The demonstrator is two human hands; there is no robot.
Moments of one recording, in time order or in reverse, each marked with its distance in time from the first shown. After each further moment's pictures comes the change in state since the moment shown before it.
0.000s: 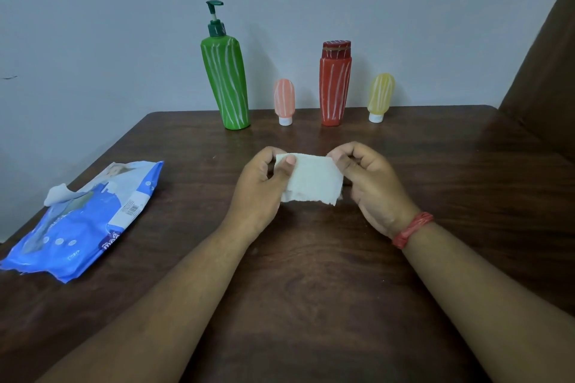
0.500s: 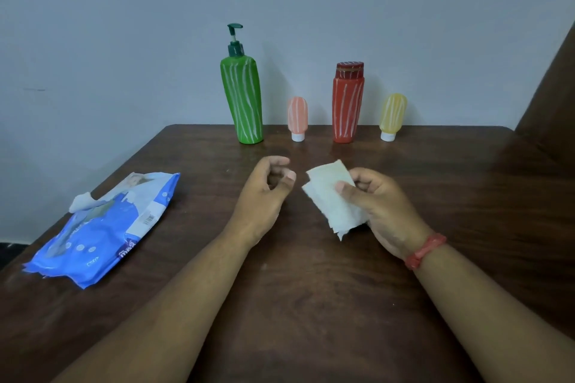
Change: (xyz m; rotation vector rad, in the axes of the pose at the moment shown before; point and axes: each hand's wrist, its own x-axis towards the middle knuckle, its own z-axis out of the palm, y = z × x) left_hand 0.020 -0.023 -0.012 -0.054 0.018 0.036; right_hand -0.001 0.000 -0.004 -0.034 -0.046 0.069
